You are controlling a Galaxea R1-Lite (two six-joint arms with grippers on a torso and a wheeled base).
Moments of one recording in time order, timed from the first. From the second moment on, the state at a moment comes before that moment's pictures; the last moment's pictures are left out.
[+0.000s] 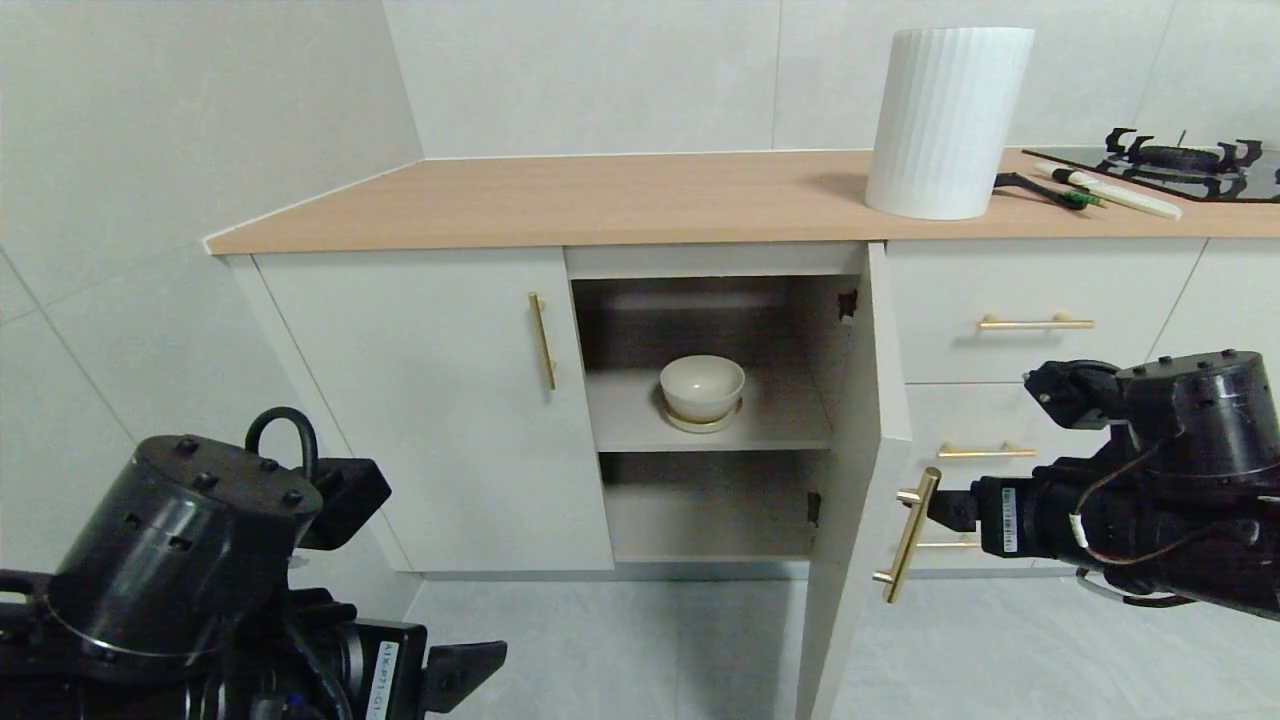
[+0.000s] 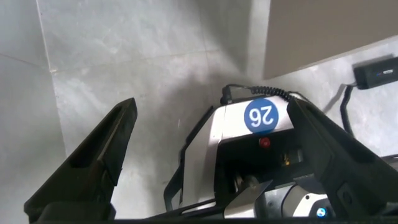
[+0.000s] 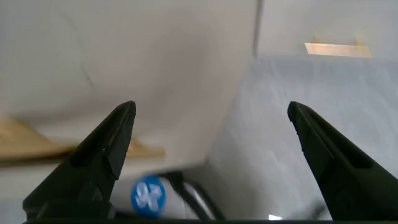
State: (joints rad) left arm -0.68 1.33 -0.72 0.27 0.23 -0.48; right arm 0.45 1.54 -0.66 -0.33 -0.11 0.29
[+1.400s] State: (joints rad) left arm -0.66 1.36 -0.72 0.22 0.28 -0.47; right arm 0.52 1.98 -0.99 -0.43 -0.06 0.37
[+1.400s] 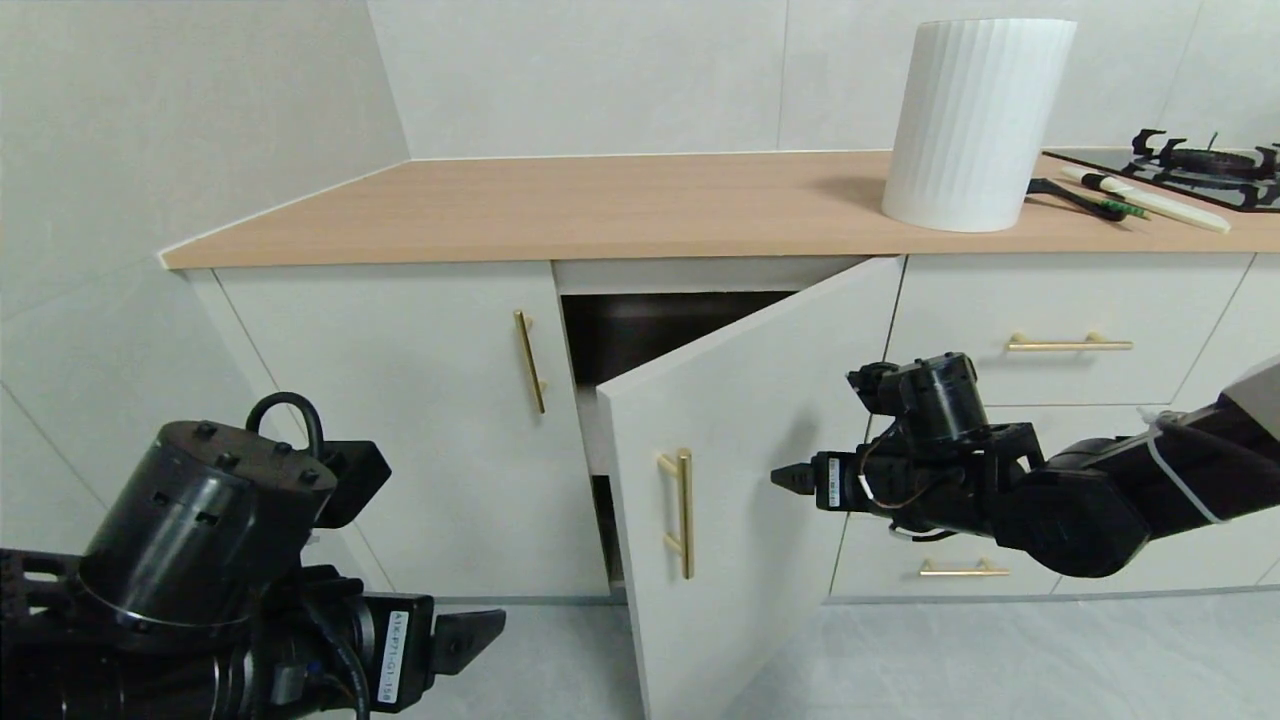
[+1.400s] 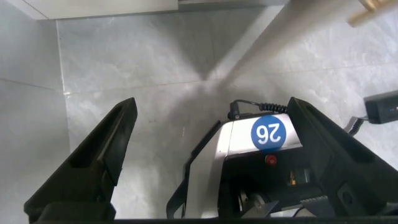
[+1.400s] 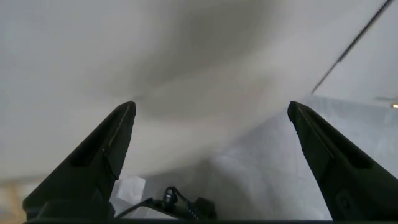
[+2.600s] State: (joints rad) left arm -0.66 1.38 -0.72 0.22 0.28 -0.48; right arm 0.50 2.23 -1.25 -0.61 -0.22 0.70
